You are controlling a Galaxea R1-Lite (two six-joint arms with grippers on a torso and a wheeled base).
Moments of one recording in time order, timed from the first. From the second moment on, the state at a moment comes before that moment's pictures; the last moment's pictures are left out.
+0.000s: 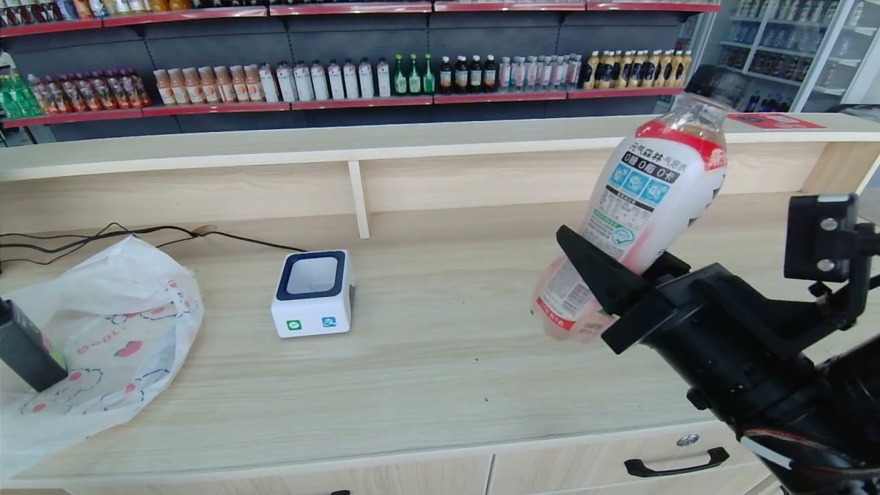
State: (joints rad) left arm 0.00 0.00 0.00 -0.01 0.00 0.00; right arm 0.82 1.60 -0.42 -1.57 -0.25 0.08
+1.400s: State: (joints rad) left arm 0.00 0.00 0.00 -0.01 0.00 0.00; right arm 0.98 1.60 -0.58 -1.57 0.03 0.43
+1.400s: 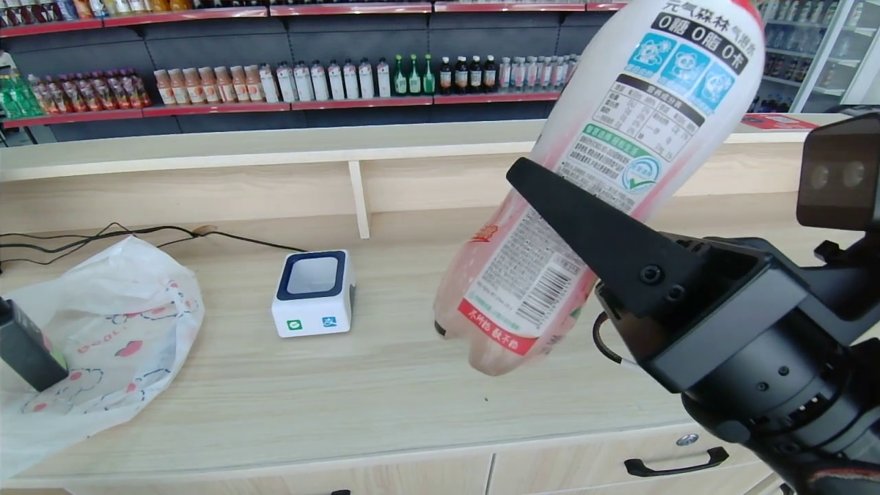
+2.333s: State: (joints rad) left arm 0.00 0.00 0.00 -0.01 0.00 0.00; right arm 1.02 1.58 -0.60 -1.57 0.03 0.40
